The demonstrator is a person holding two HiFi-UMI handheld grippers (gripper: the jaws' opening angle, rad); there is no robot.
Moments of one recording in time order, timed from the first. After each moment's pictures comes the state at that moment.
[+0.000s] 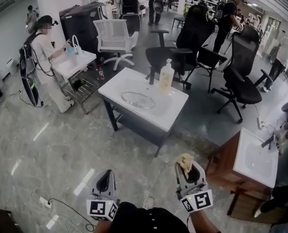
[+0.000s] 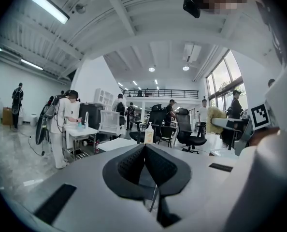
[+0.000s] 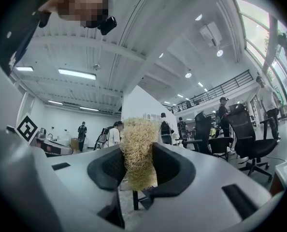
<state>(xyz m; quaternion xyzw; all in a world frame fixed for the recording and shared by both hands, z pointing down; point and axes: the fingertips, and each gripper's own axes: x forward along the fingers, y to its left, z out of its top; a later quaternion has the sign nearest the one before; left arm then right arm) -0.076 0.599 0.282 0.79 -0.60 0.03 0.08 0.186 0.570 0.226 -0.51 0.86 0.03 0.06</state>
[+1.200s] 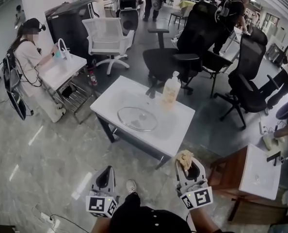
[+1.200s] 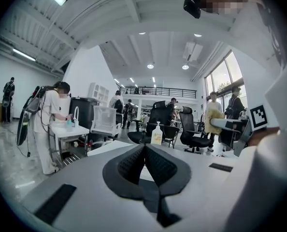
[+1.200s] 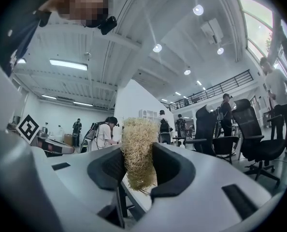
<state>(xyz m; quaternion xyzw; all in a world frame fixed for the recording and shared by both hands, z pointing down) -0.117 0.347 0.310 0.81 -0.57 0.03 0.09 0.143 0.332 0.251 -0.53 0.85 0.03 0.04</state>
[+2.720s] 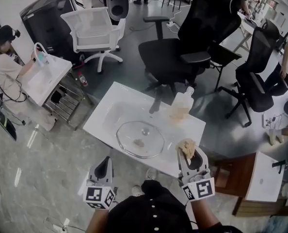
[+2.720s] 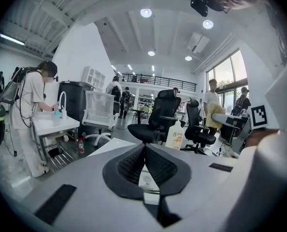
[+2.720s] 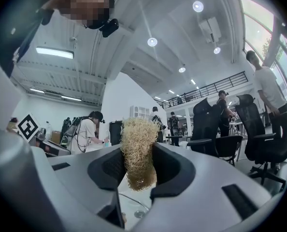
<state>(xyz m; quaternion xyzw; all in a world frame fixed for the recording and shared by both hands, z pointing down) -0.152 0.067 0.346 0.83 -0.54 0.07 0.15 0.117 0.066 0.267 -0.57 0.82 0.02 0.03</state>
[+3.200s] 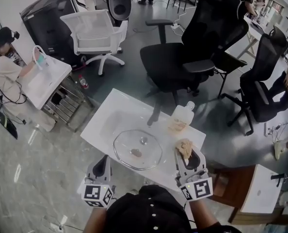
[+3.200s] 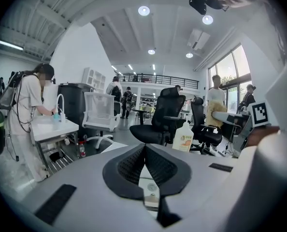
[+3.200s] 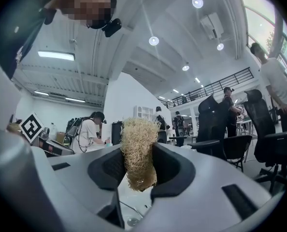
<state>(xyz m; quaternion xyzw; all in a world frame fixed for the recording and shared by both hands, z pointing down) -0.129 0.000 0.342 0.82 -0.55 0.09 0.14 0.136 -0.006 0.266 -0.55 0.84 0.02 0.03</state>
